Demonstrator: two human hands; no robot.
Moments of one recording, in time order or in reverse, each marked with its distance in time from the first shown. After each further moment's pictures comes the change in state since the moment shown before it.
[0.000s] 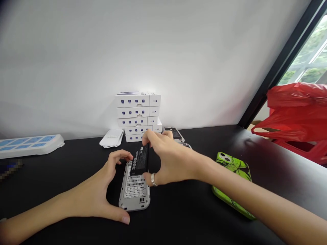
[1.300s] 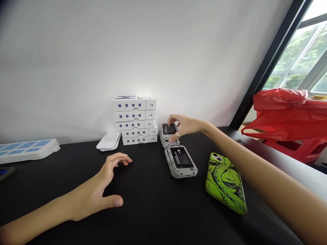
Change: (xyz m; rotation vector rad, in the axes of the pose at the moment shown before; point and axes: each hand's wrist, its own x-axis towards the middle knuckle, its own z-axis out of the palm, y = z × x) left_hand -0.002 0.000 -0.002 -0.072 -0.065 -0.053; right_hand 0.034 0.132 -0.052 0.093 -0.100 0.194
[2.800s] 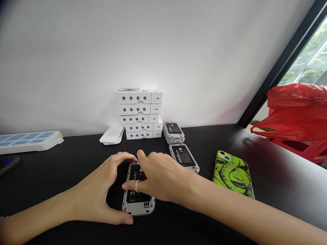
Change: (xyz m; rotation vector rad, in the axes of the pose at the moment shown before) left_hand -0.002 0.002 0.005 0.290 0.088 0.199; right_hand -0.053 -0.145 0.101 -0.275 -0.049 -0.038
